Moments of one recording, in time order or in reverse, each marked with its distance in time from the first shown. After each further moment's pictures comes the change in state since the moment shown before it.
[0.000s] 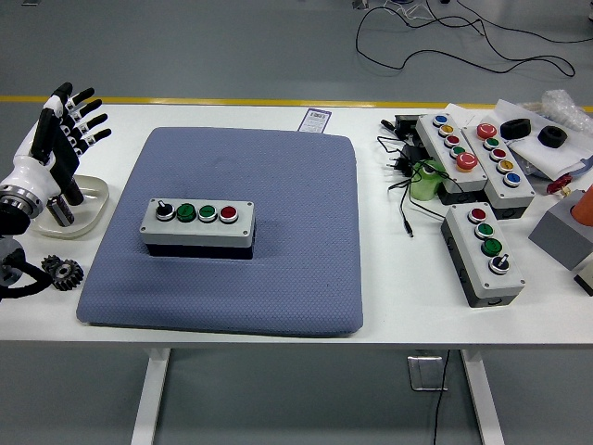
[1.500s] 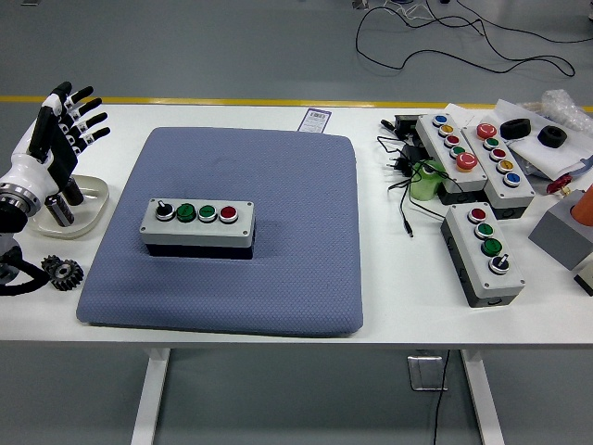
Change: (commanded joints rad) left arm -0.006 0.001 -0.011 0.006 0.012 -0.014 0.011; right arm 0.009 0.001 0.005 0.000 -0.006 0.000 0.002
